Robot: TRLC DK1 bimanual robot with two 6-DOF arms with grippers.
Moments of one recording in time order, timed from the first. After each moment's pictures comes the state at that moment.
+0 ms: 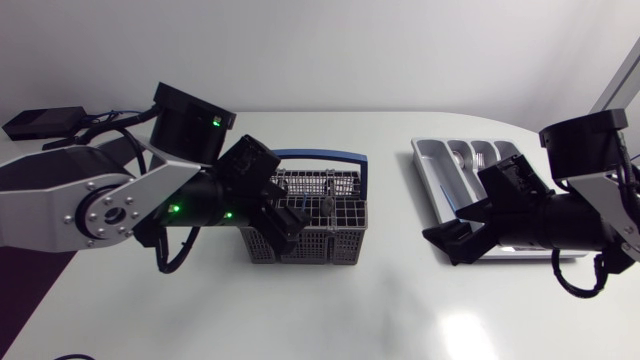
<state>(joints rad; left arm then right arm) -0.64 1.40 0.86 -0.16 0.17 0.19 0.19 1.09 0.66 -0.44 -0.25 -0.24</state>
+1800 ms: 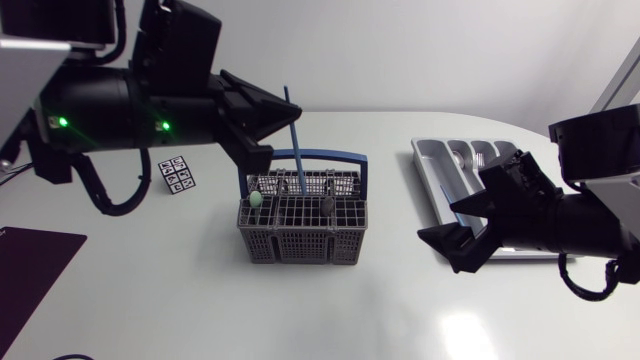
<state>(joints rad) -0.60 1.21 1.06 -0.21 0.30 0.18 0.27 0.99 0.67 -0.46 -0.25 -0.29</state>
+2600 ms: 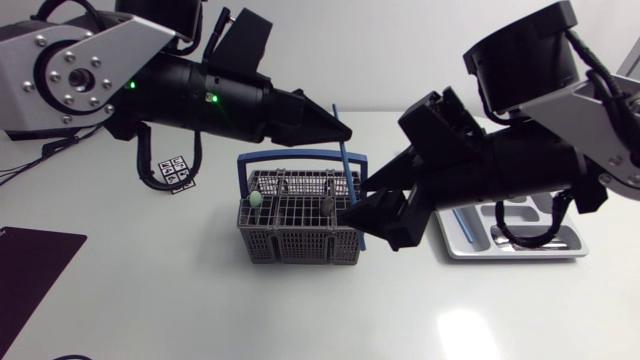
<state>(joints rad) -0.56 1.46 1.24 -0.32 0.74 -0.15 0.58 1.23 0.99 -0.53 -0.42 -0.21</state>
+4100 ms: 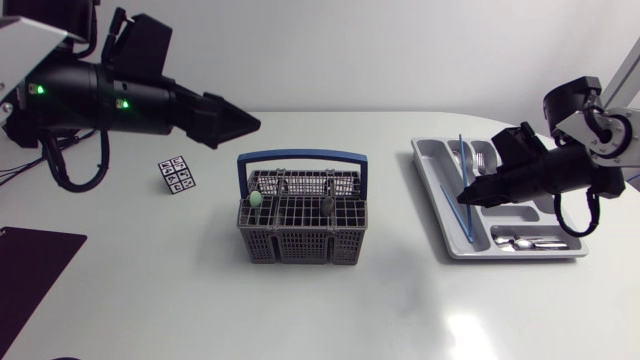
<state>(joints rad) -0.30 1.29 1.14 -0.44 0.47 0.12 -0.09 1.51 0.98 -0.55 -0.37 -0.30</state>
